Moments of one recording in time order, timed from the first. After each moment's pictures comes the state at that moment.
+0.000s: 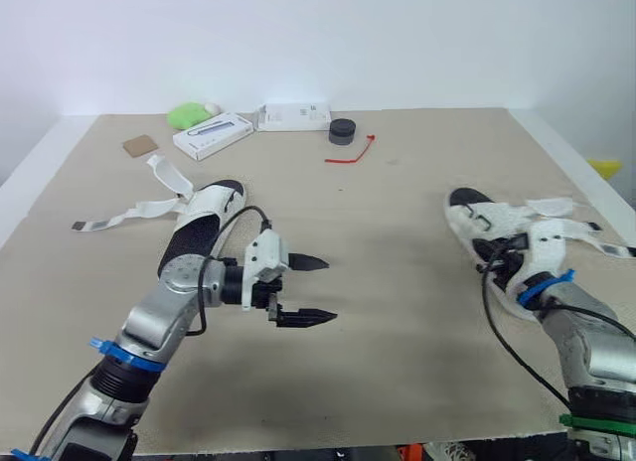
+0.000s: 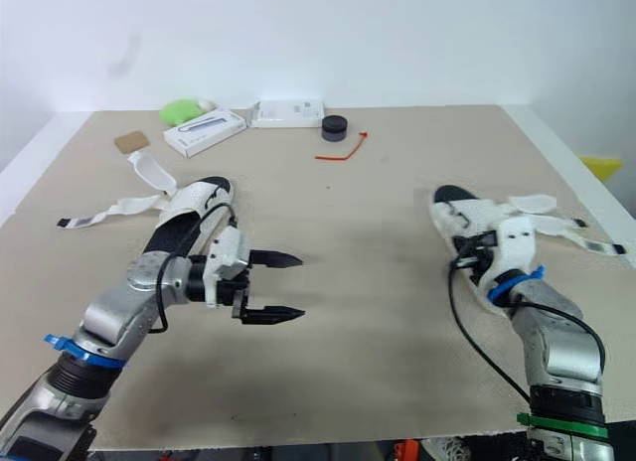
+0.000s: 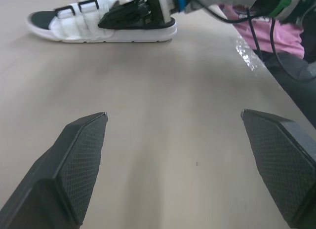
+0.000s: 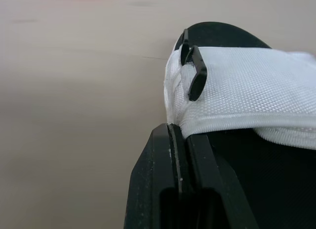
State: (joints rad) left arm -0.42 0.53 -0.21 -0.18 -0.45 0.38 -1.16; right arm -0.22 -0.64 -0.23 -0.03 0.38 0.43 0.63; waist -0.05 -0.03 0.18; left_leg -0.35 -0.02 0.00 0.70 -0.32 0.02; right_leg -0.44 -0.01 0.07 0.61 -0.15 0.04
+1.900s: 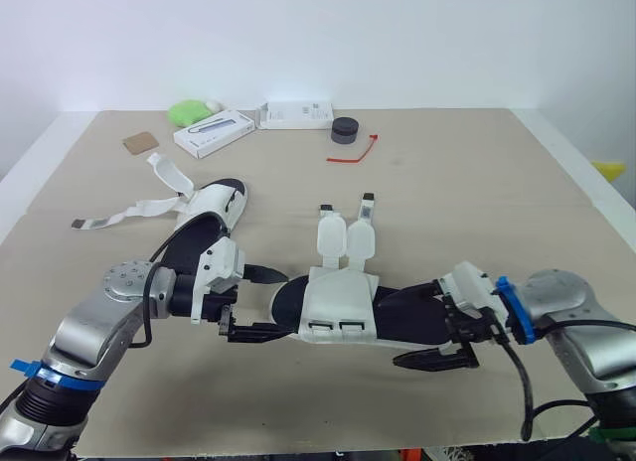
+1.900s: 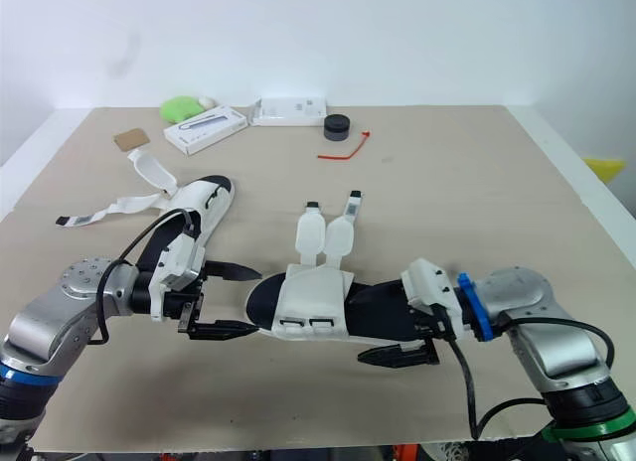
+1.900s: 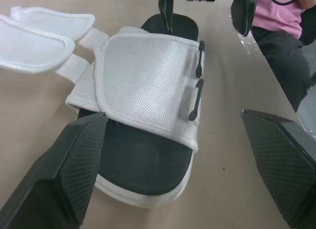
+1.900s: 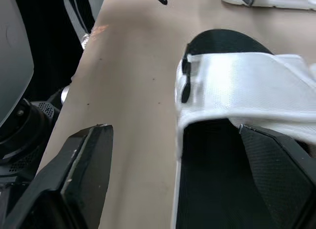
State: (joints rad) left arm -0.30 0.73 -0.11 -0.32 -0.55 0.48 -1.18; right arm -0.20 -0.91 0.01 -0.24 0.53 0.29 1.43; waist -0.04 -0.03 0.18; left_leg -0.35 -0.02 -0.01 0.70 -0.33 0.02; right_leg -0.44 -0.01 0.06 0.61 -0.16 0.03
